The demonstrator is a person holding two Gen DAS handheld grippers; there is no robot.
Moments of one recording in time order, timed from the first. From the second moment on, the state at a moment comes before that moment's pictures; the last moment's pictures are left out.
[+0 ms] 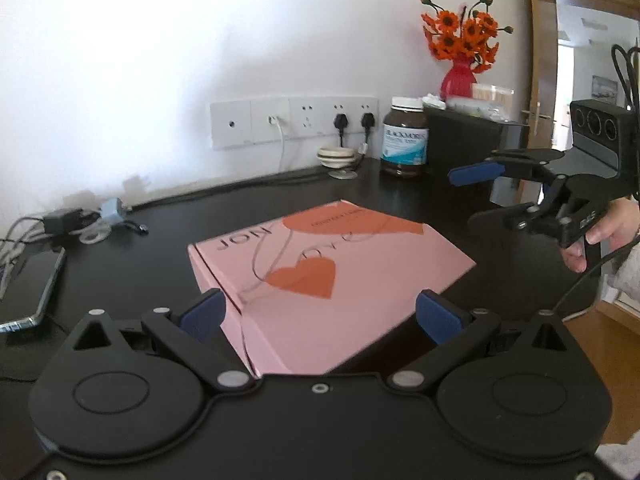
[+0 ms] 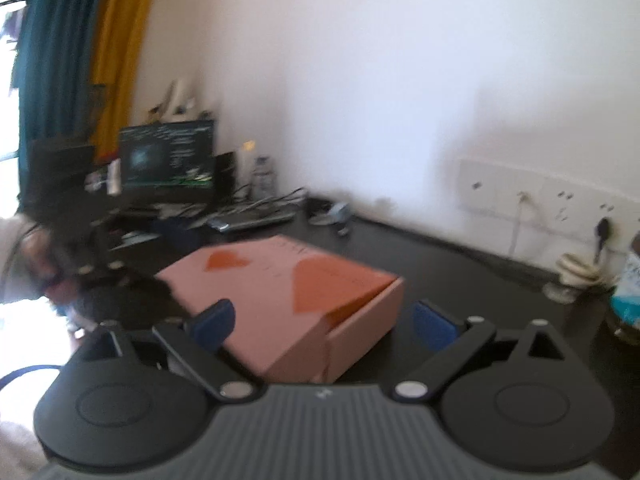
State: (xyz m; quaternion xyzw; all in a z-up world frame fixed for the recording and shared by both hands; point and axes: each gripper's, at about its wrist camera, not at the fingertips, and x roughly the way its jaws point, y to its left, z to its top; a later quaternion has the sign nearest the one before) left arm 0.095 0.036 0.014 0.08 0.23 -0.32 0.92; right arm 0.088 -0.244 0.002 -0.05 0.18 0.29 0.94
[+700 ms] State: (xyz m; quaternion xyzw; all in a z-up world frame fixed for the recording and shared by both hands) left arm 0.135 0.042 -0.023 0.05 0.29 -0.26 0.92; right arm 0.126 -0.215 -0.037 -0.09 0.23 0.27 0.93
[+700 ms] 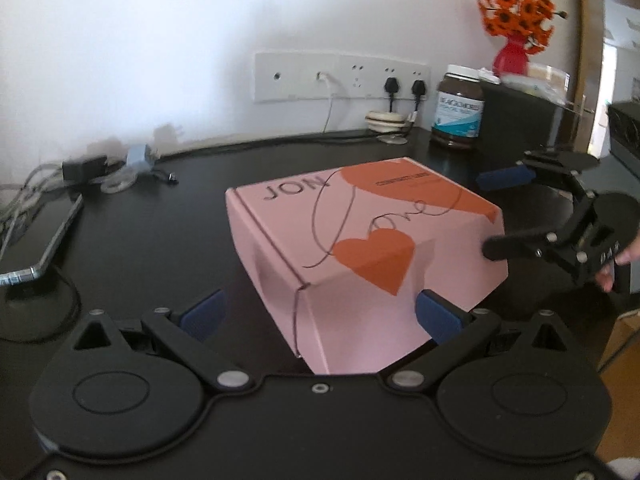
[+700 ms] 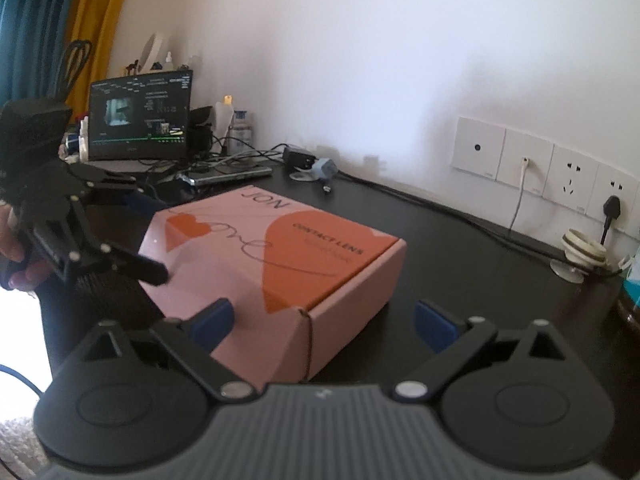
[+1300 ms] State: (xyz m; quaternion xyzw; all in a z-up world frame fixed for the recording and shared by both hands) left arm 0.153 0.043 -0.024 0.06 0.31 -0.22 0.92; right arm 0.165 -0.219 0.001 0.00 0.21 0.29 0.93
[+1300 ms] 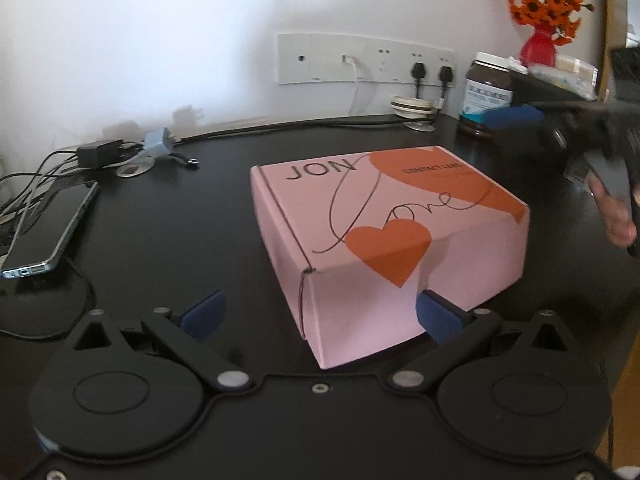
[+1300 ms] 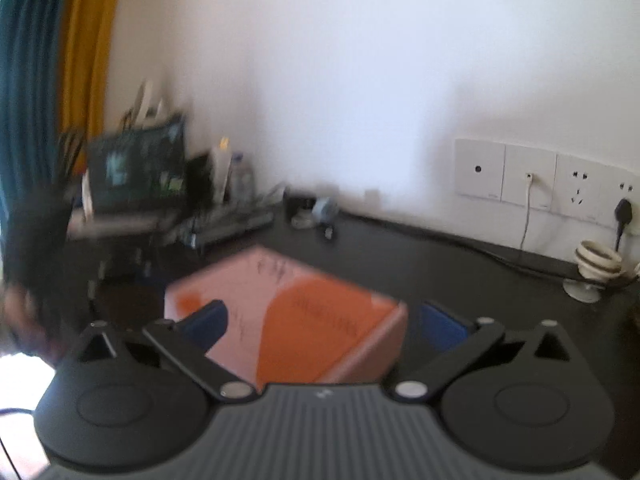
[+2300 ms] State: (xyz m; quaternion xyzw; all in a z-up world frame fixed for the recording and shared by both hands) left arm 0.121 0.044 -0.013 -0.01 0.33 -0.27 0.90; right arm 0.198 -0.208 -0.019 0.24 0.39 0.31 0.84
